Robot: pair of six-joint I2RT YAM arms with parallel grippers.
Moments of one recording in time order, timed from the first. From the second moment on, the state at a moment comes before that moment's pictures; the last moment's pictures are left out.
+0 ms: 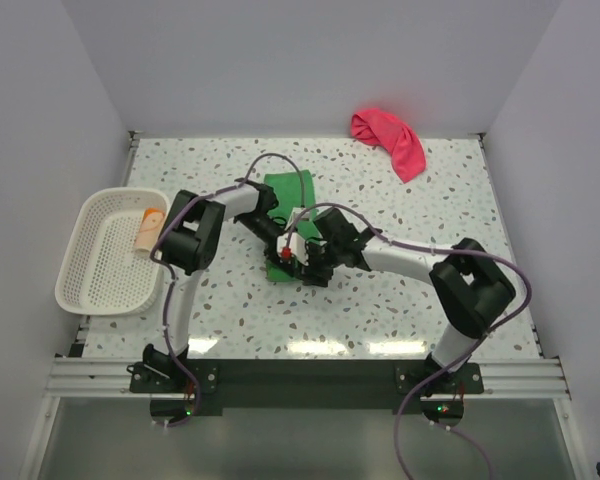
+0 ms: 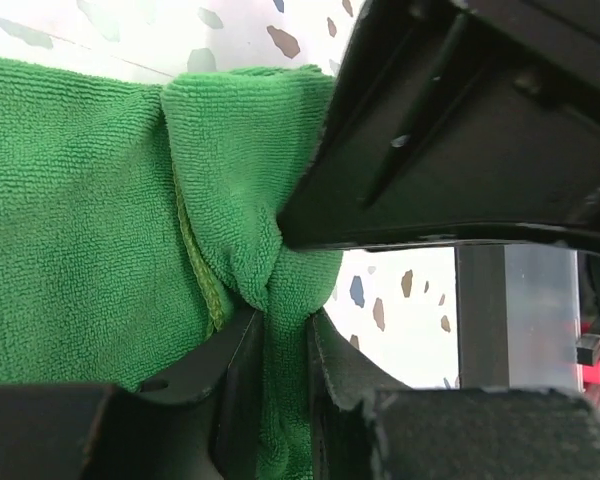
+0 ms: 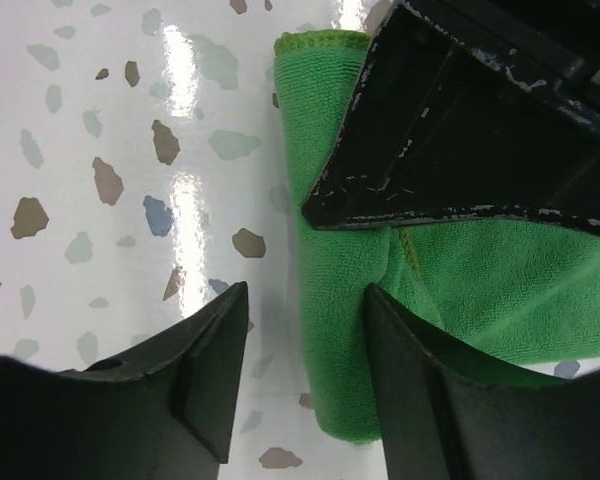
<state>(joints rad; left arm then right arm) -0.41 2.31 1.62 -1.14 1.07 0.94 0.74 1.69 1.00 -0.26 -0.47 -0.67</state>
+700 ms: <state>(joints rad) -0.28 2.19 1.46 -1.16 1.13 0.95 0.75 1.90 1.25 -0.46 -0.58 -0.69</state>
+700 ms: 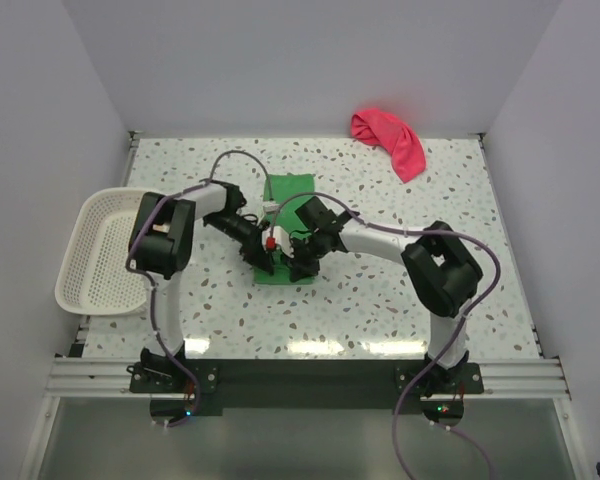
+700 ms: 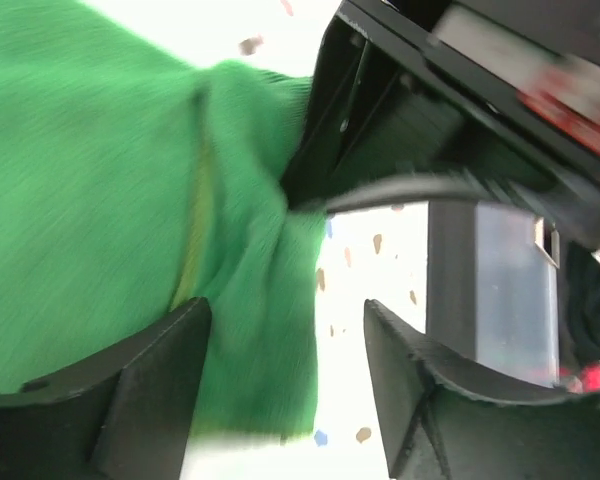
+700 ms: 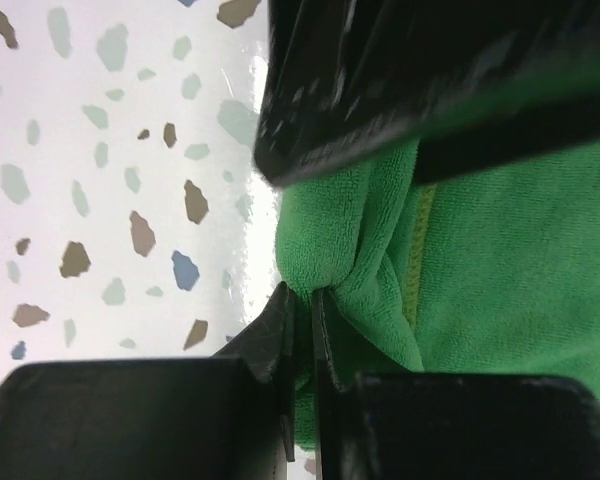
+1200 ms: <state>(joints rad) 0.03 1.75 1.22 -0.92 1.05 0.90 0.69 2.14 1.49 -0.65 -0.90 -0.55</state>
